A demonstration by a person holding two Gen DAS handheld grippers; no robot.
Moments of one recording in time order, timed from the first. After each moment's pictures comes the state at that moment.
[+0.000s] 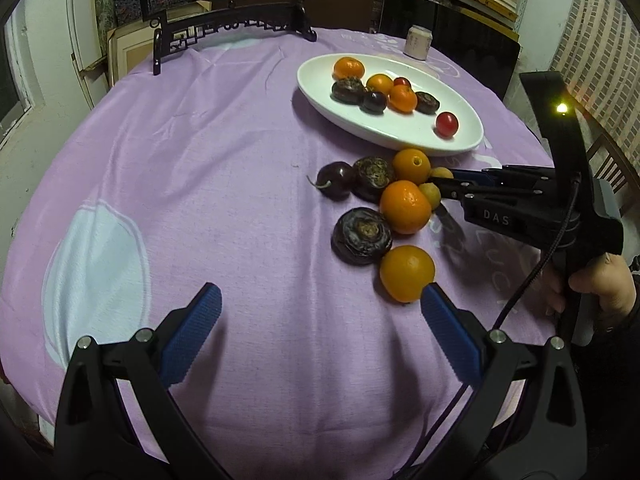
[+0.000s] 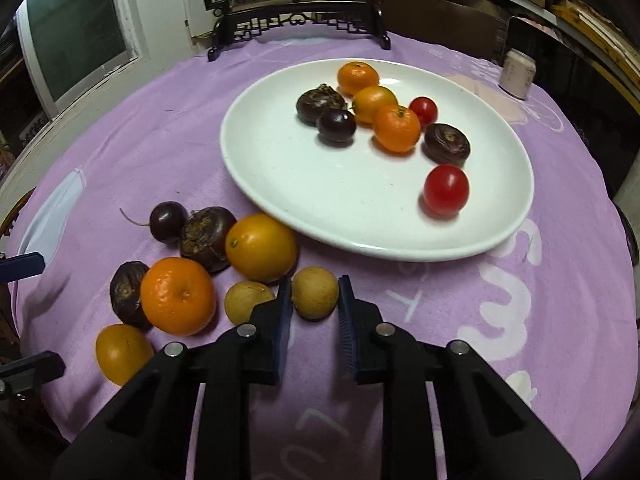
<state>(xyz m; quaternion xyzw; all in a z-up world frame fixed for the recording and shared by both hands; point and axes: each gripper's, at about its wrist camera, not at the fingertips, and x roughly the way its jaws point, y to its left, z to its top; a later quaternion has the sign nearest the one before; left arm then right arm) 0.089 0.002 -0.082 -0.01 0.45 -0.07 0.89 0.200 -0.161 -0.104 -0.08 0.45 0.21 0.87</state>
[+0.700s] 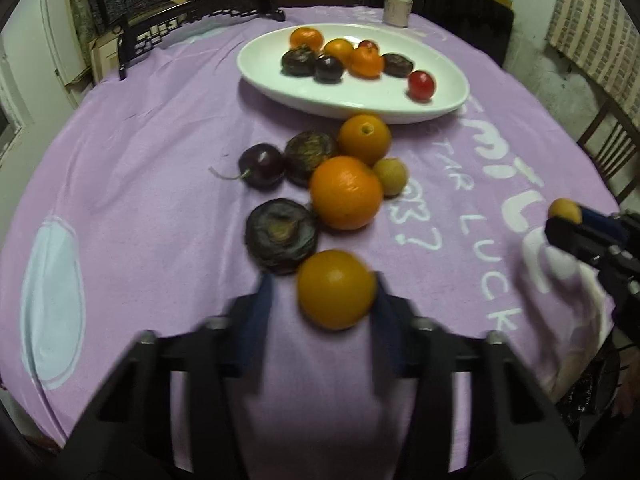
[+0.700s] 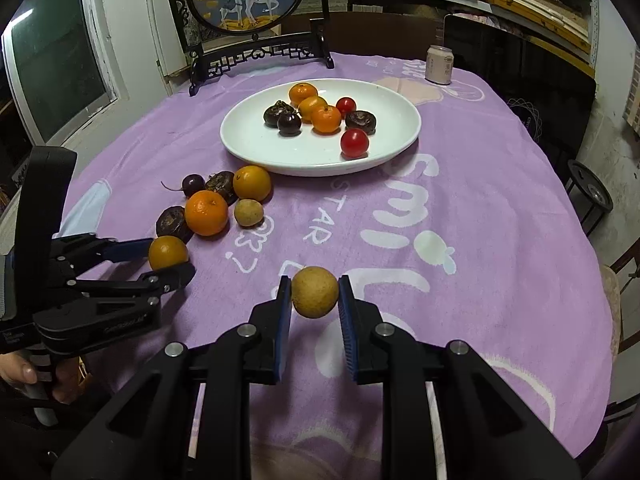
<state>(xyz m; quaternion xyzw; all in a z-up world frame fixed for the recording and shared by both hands) 0.110 -0.059 -0.107 0.03 0.48 -0.08 0.88 0.096 -0.222 -0.070 -0.02 0.41 0.15 0.90</state>
